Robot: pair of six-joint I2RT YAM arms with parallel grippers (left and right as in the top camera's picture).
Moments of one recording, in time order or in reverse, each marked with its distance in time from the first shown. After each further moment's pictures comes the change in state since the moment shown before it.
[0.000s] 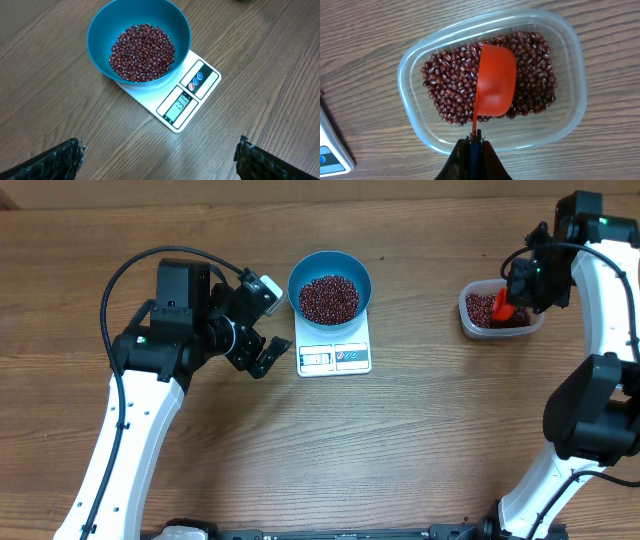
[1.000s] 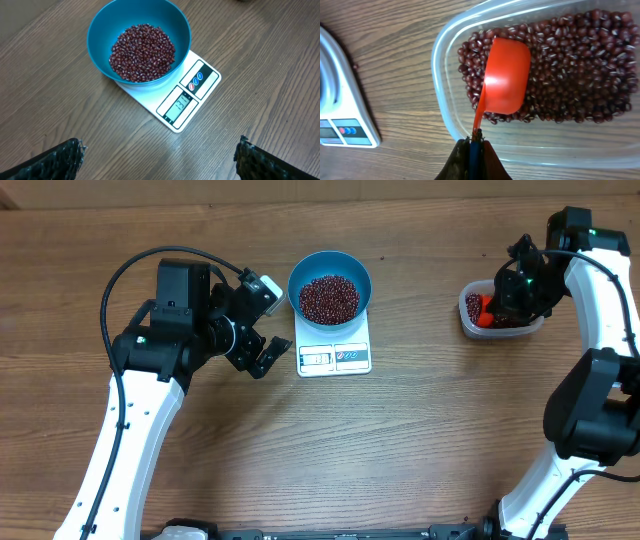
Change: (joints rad) left arm 0.000 0.000 0.000 0.000 0.000 0.000; right arm -0.006 0.004 -0.100 0.040 -0.194 -0.079
